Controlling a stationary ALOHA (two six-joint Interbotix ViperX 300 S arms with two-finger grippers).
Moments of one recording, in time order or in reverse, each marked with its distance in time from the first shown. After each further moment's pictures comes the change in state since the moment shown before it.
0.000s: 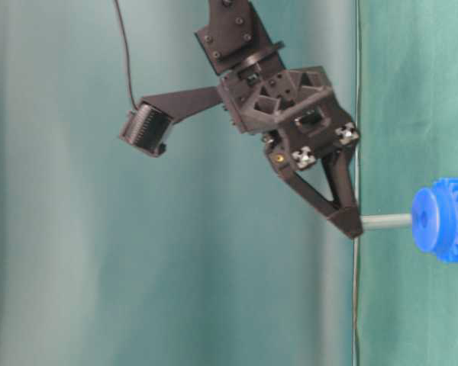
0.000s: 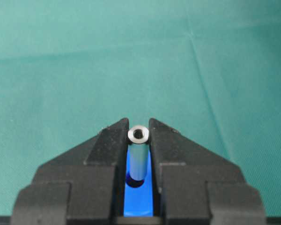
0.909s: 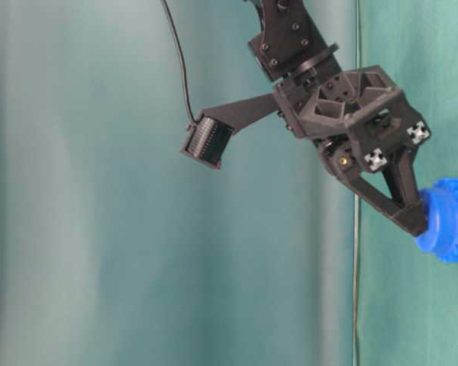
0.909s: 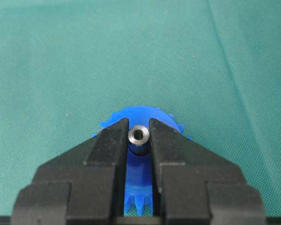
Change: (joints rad) left arm 0.000 0.000 0.002 0.000 0.000 0.002; right arm 0.012 0.104 0.002 0.014 -0.034 0.000
